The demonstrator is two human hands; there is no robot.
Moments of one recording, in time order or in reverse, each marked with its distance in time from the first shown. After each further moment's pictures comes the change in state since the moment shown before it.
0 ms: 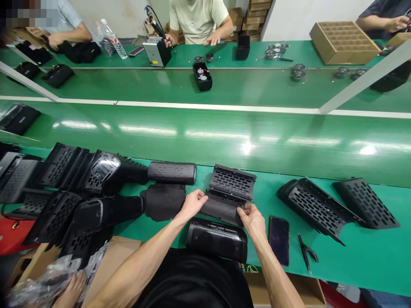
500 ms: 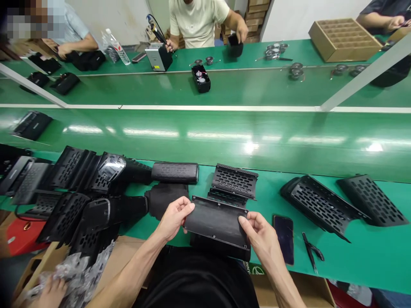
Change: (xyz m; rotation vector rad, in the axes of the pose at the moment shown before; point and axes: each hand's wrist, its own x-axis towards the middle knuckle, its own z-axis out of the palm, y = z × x) left_hand -0.089 0.013 -0.061 -0.626 -0.165 -0.016; right_hand -0.106 -0.038 -0.046 0.587 -0.149 -0.122
